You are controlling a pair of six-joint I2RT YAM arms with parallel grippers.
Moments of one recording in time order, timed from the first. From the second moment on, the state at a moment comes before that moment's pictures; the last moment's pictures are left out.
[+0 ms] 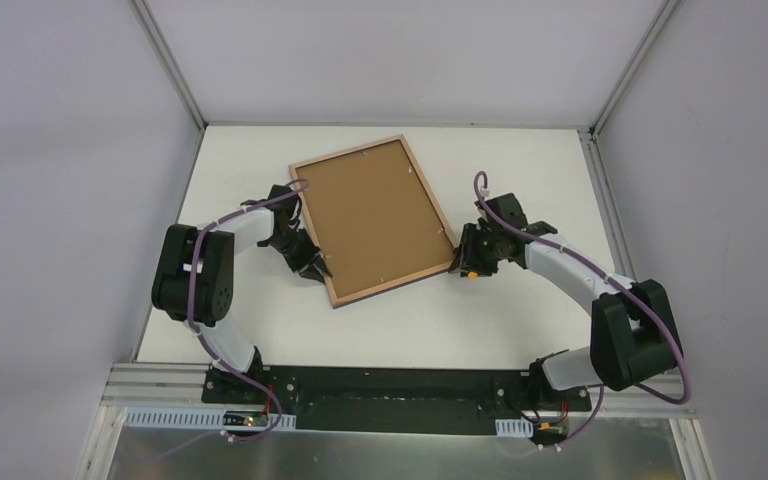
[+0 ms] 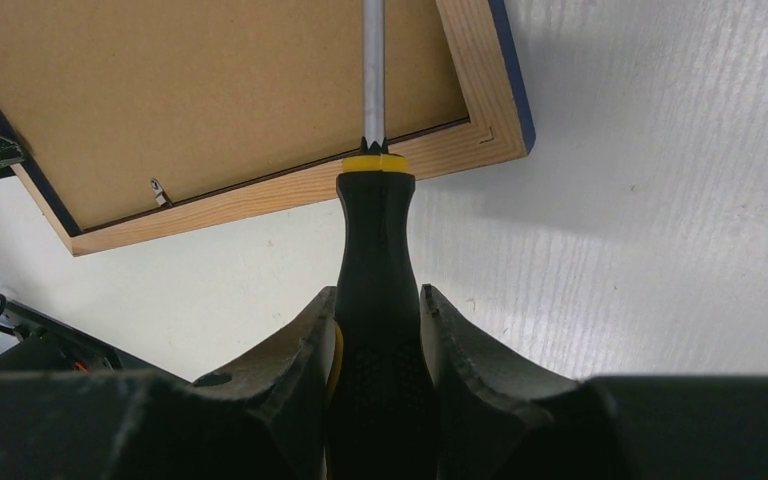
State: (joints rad) left arm -0.17 1.71 0.95 -0.68 0.34 -0.78; right arm 0.39 1.41 0.85 -0.52 -0.26 0.53
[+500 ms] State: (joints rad) left arm -0.17 1.72 0.96 -0.68 0.34 -0.77; right arm 0.39 1.46 0.84 -0.46 -0.29 0.53
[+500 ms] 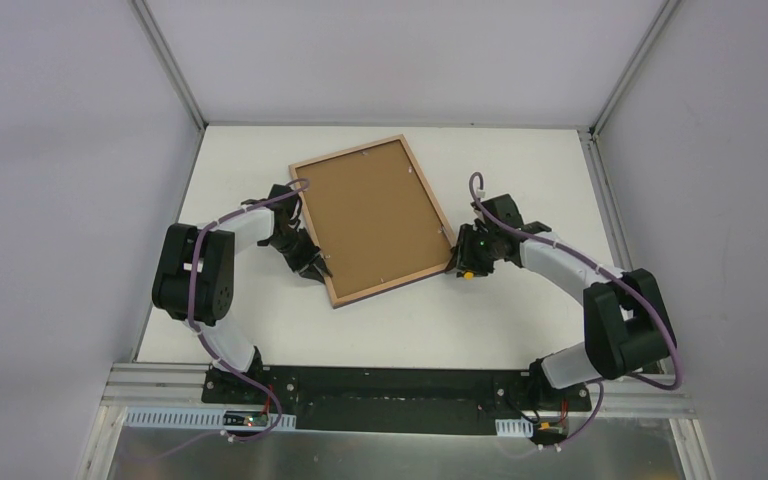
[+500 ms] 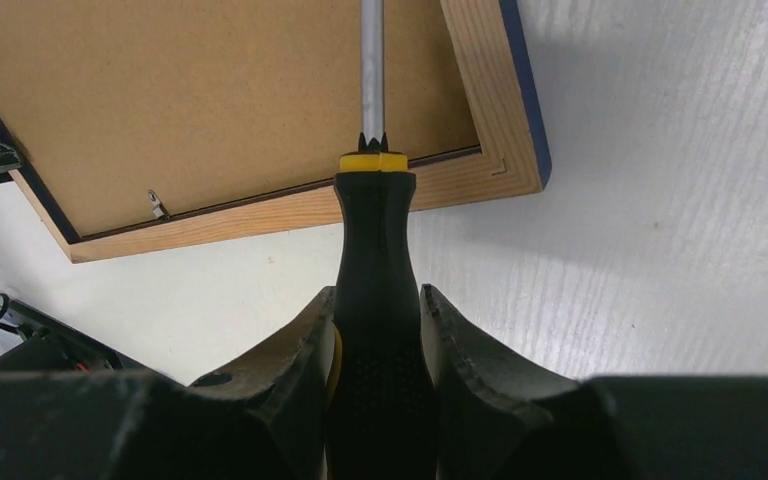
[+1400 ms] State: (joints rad) left arm -0.17 1.73 0.98 -0.71 0.34 -0.77; right arm 0.39 1.42 0.82 -0.50 -0.27 0.53
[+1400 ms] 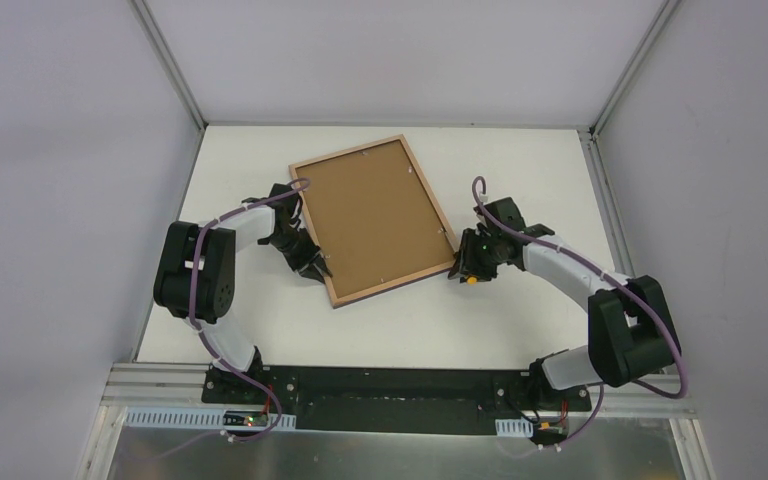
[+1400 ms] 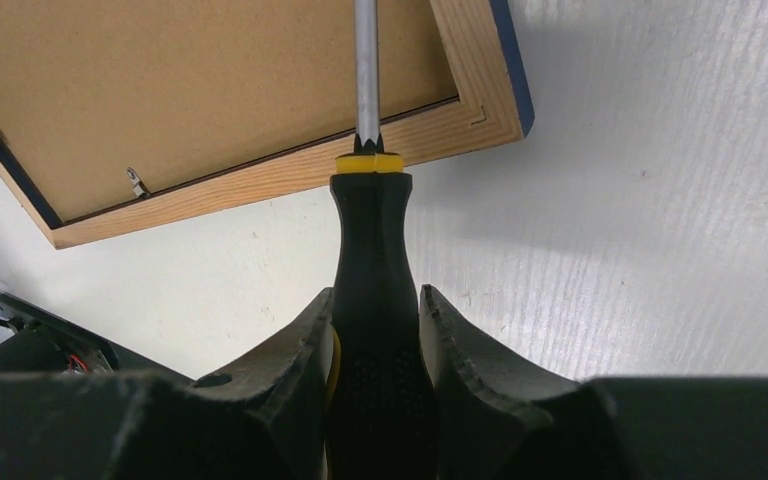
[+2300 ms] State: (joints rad) left arm -0.17 1.73 0.98 -0.71 0.34 -0.76; right arm 0.45 1.50 0.88 -0.49 -0.16 0.41
